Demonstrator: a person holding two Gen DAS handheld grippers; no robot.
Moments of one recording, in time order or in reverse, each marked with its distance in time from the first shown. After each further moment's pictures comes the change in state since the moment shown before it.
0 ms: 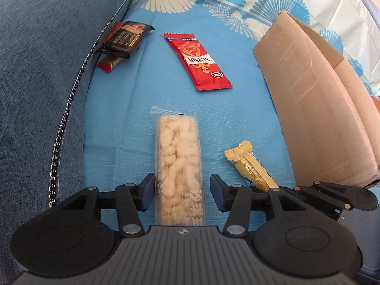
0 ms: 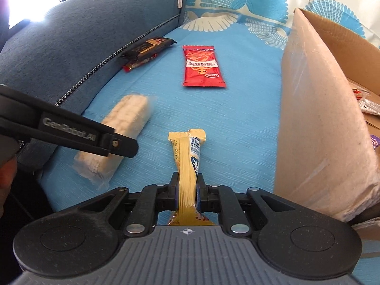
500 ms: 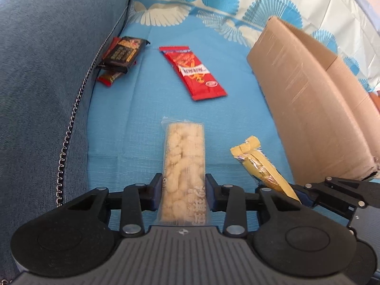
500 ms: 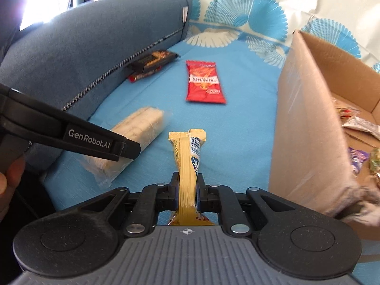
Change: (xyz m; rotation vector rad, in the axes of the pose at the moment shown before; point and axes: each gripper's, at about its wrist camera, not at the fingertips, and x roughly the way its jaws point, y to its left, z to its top) left arm -0.013 -0.004 -0.004 0.031 -0.070 0.003; right arm -0.024 0.008 0.000 -0.043 -0.071 -0.035
